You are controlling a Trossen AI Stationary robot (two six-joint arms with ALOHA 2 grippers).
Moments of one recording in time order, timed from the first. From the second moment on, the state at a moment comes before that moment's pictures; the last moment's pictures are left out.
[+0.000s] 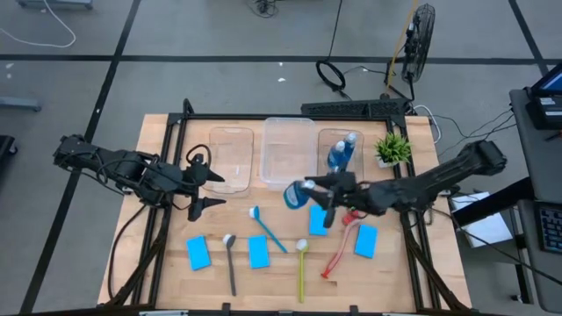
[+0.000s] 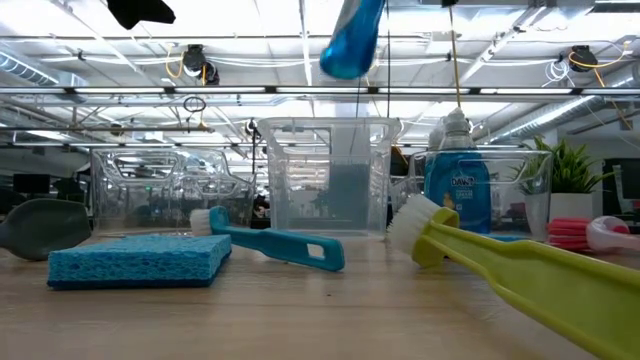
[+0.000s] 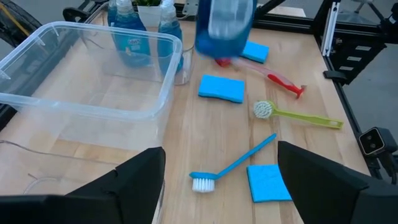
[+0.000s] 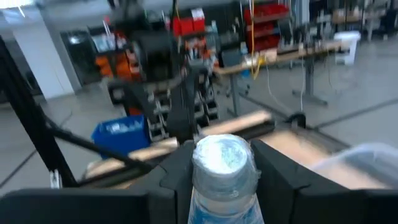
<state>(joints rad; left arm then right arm) -0.32 0.84 0.93 -0.65 -0.29 -0.30 0.38 1.24 0.88 0.39 0.66 0.21</state>
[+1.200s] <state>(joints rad) -0.32 0.84 0.93 -0.65 -0.29 -0.29 0.66 0.82 0.88 0.17 1.58 -0.41</state>
